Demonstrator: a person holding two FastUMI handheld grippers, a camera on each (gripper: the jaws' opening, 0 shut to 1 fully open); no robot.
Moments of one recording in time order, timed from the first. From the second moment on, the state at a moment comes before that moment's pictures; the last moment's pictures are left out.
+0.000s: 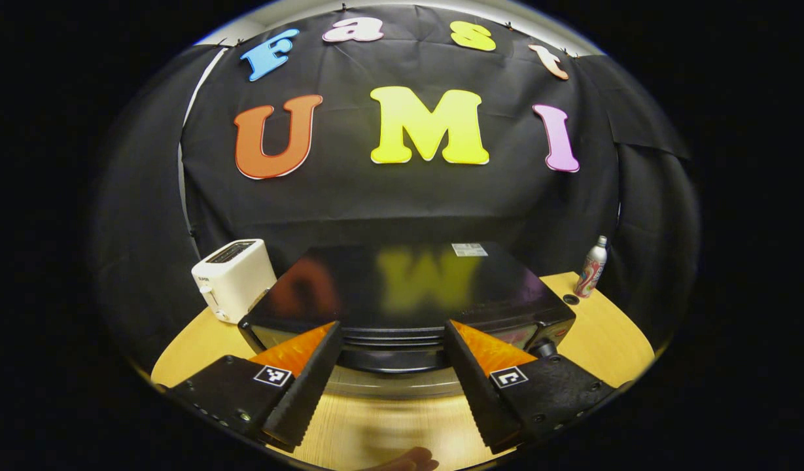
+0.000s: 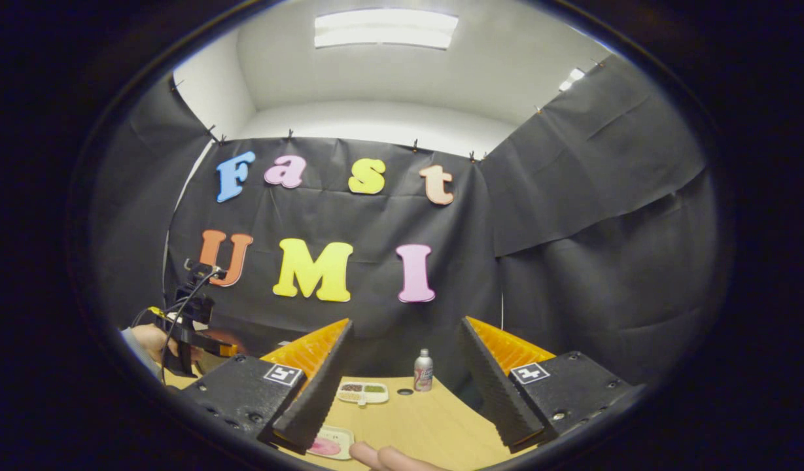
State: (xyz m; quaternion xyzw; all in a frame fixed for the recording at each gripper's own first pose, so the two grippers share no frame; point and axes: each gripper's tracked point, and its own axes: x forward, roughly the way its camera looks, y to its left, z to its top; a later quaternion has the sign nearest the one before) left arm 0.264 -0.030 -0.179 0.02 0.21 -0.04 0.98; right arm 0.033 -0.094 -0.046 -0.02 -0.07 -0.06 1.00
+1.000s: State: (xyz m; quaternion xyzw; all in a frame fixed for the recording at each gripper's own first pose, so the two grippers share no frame) left arm 0.145 -0.020 -0.224 0.03 0.21 -0.05 0.98; right arm 0.011 -0.095 -0.061 -0.01 -0.04 -0.05 1.00
